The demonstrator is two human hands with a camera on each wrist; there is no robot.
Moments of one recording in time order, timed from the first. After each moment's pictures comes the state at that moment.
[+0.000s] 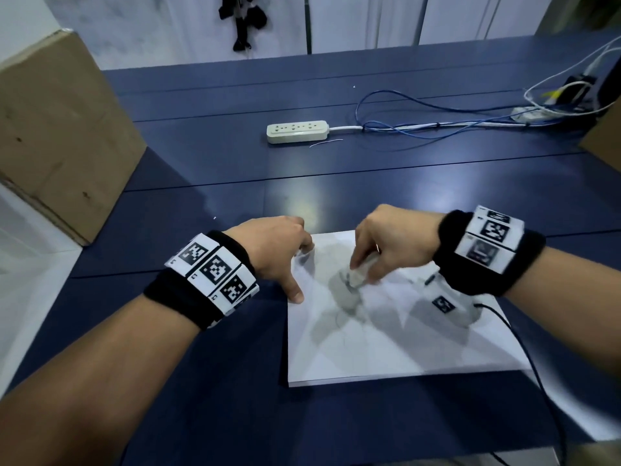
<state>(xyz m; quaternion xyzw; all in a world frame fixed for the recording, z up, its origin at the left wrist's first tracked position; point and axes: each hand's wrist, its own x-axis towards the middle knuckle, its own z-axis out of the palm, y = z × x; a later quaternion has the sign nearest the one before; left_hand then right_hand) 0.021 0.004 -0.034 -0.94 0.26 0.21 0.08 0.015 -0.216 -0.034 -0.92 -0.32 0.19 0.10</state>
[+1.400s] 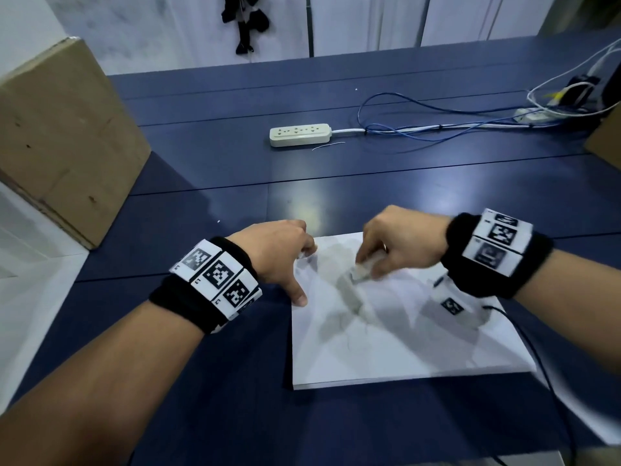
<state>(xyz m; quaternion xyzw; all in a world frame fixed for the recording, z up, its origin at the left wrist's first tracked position) 0.019 0.006 -0.034 -0.94 0.24 0.22 0.06 0.018 -0.223 -0.037 -0.93 -0.32 0.17 0.09</state>
